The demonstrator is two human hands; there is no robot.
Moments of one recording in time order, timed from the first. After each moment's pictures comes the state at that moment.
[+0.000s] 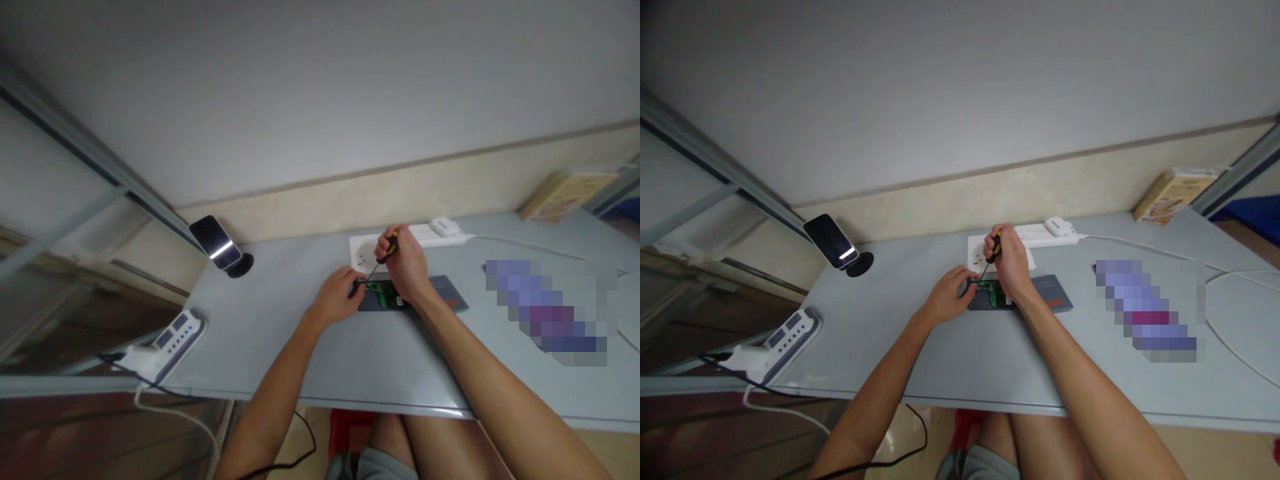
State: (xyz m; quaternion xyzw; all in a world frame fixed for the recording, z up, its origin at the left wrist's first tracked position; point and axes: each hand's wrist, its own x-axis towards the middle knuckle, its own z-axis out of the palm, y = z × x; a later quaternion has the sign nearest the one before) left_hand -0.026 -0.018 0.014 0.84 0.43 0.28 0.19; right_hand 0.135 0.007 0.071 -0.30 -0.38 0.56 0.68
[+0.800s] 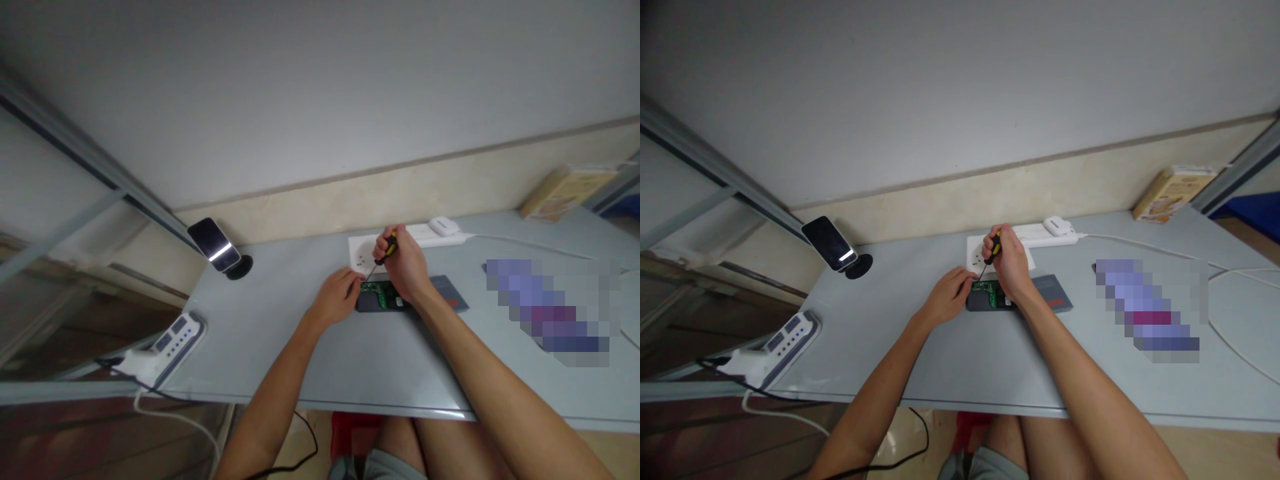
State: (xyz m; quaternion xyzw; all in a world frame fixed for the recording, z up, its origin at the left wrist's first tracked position) left_hand -0.027 -0.016 0.015 0.84 0.42 0.28 0.20; right_hand 0.137 0.009 0.071 -0.27 -0.33 0.60 0.67
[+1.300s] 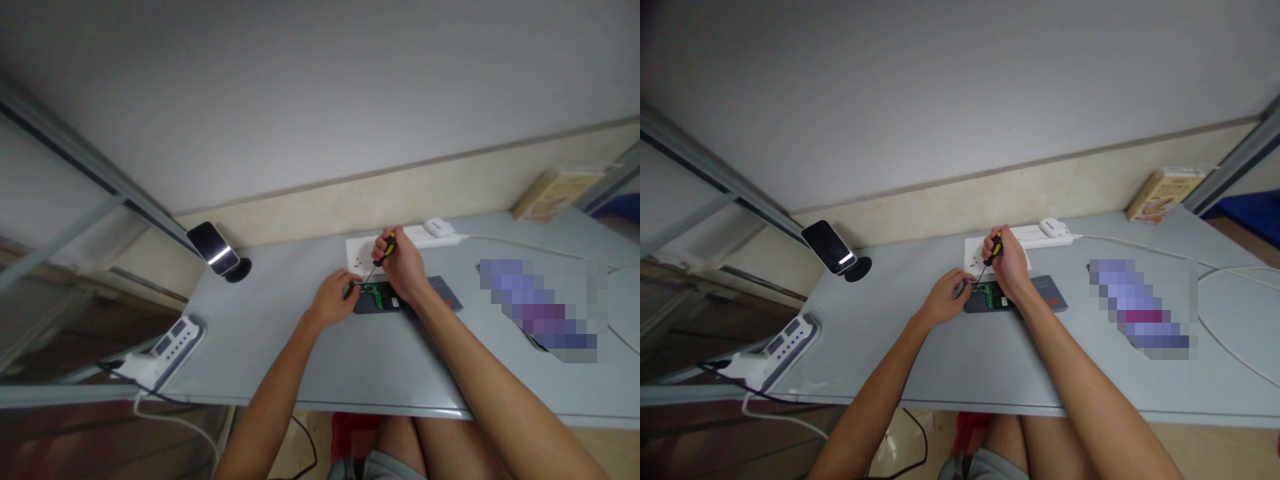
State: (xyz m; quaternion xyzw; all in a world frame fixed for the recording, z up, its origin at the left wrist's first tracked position) left_hand -0.026 -0.019 0.018 0.82 0.44 0.29 0.21; right_hand 0.144 0.010 0.076 -0.29 -0.30 0.62 0.66
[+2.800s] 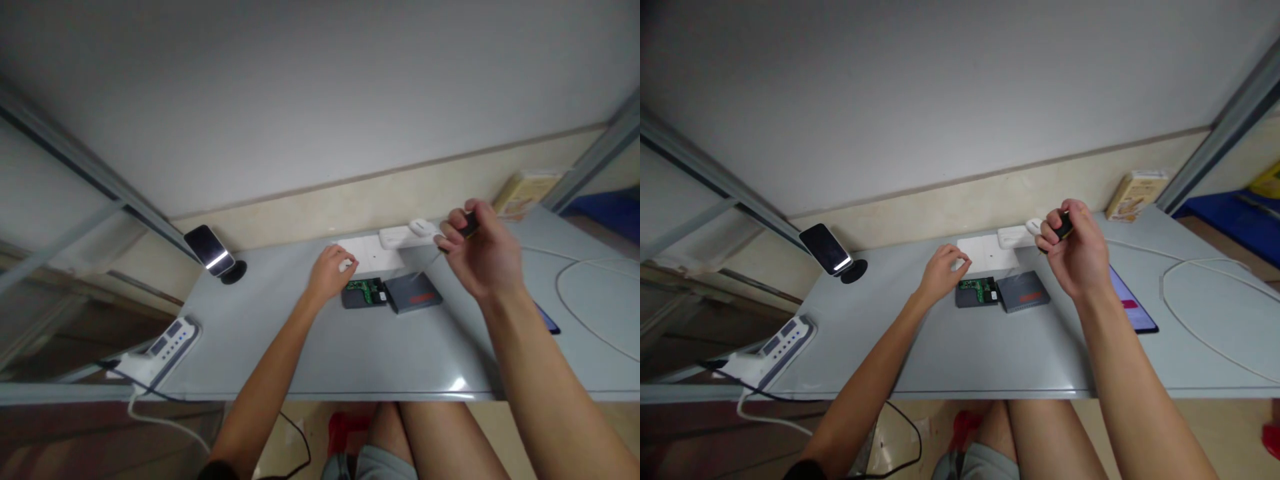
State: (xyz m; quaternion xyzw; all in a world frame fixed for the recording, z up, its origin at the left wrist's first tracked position) left_hand -0.006 0.017 0.039 0.83 0.44 0.33 0.09; right_hand 0.247 -0.034 0.132 -0.27 -0.36 0.53 0.72
